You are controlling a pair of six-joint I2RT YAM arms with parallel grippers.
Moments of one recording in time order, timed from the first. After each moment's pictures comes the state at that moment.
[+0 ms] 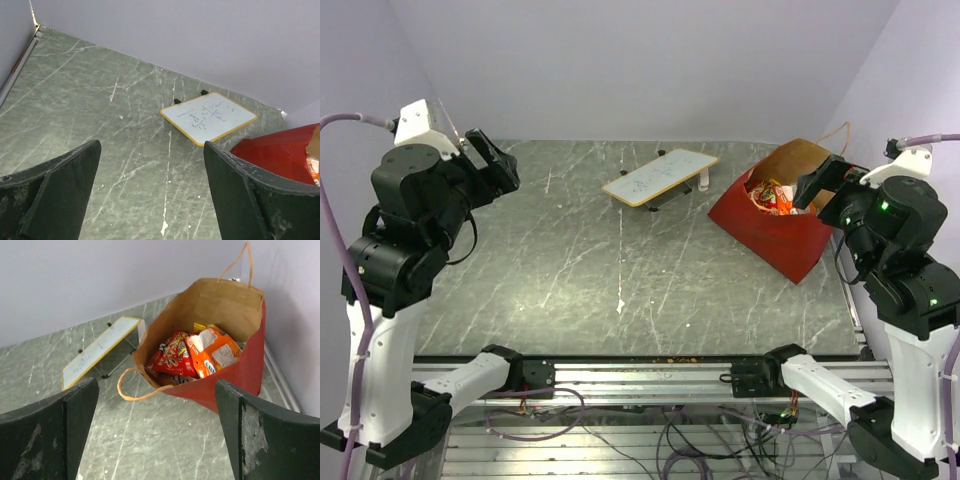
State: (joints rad) left arm -0.34 1.04 1.80 -0.99 -0.34 -0.46; right arm 0.31 0.92 1.66 -0.94 0.43 0.30
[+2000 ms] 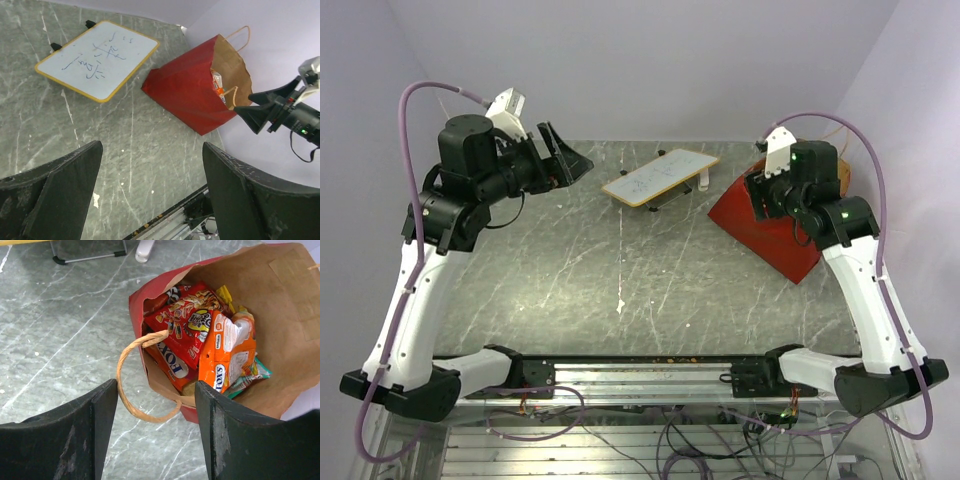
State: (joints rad) left arm -0.33 1.18 1.66 -0.77 0.28 -0.58; right arm 0.27 1.18 1.49 -0.92 0.12 -0.24
